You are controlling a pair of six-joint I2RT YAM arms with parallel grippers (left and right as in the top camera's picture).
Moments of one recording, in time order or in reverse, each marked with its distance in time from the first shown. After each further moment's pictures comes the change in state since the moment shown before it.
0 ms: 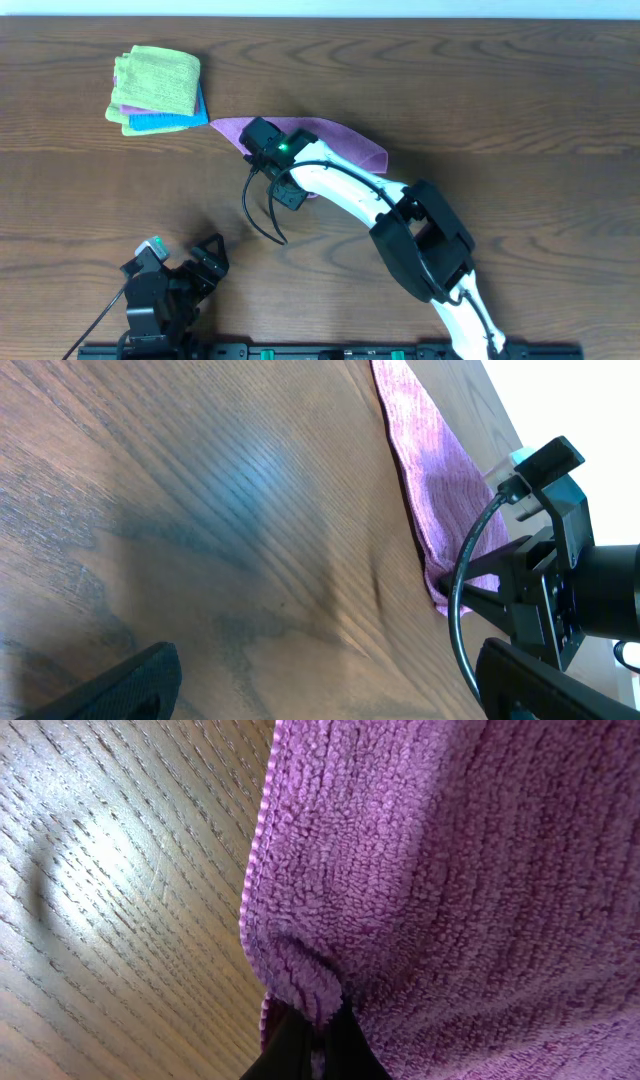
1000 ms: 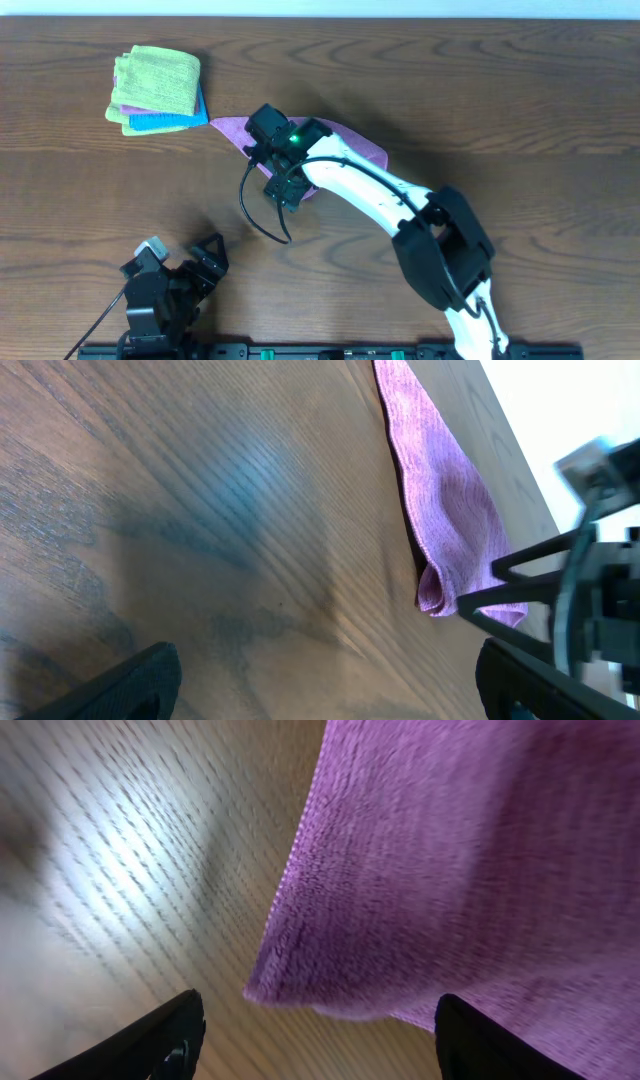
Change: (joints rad) left arm 0.000 0.000 0.000 0.002 0.000 -0.019; right arm -0.018 -0.081 0.000 -0.040 -0.114 -0.028
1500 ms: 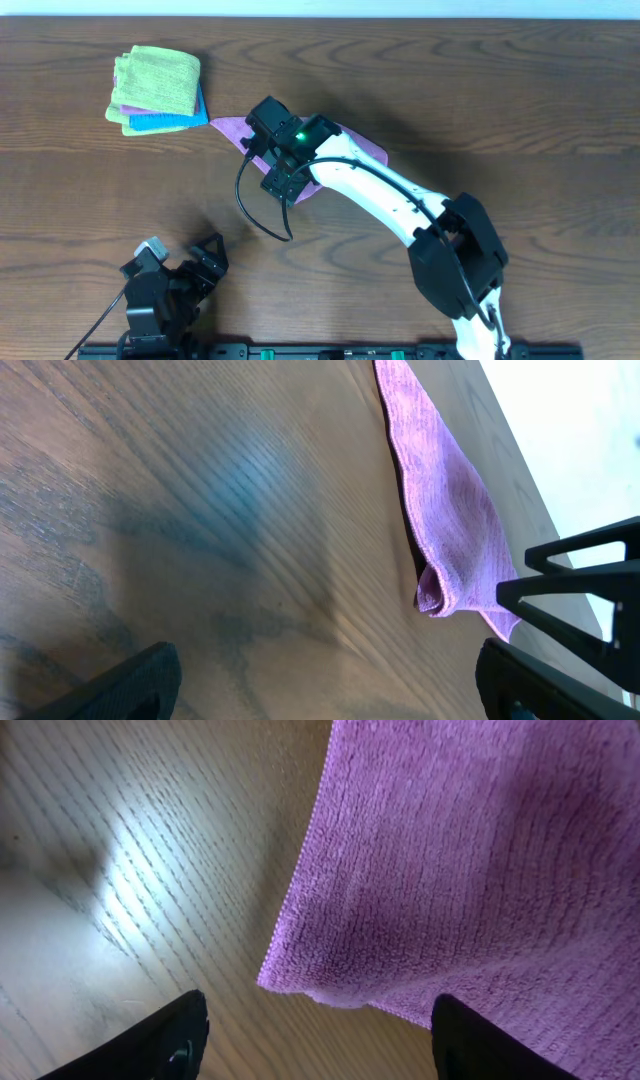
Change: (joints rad) left arm 0.000 0.000 0.000 0.000 0.000 -0.008; right arm -0.008 -0.069 0.000 0.015 -0.018 0.002
